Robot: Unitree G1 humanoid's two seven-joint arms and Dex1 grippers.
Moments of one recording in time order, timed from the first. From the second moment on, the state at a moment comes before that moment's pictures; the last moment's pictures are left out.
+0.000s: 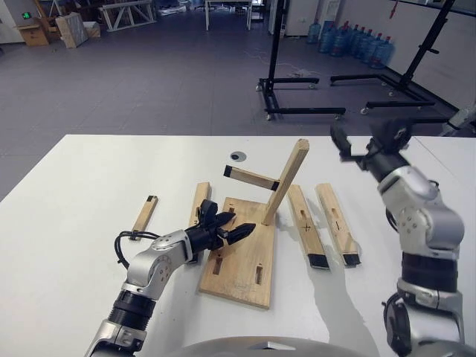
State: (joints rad) left arm -0.12 0.21 -0.21 0.01 -0.53 0.58 -0.59; right arm -0.25 -0.45 -0.23 -0.21 0.39 0.63 0.11
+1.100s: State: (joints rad) left arm -0.02 0.10 -0.12 -0.15 -0.42 0.57 -0.35; right arm 0.17 -0.31 -0.30 -0.51 0.35 1.15 0.07
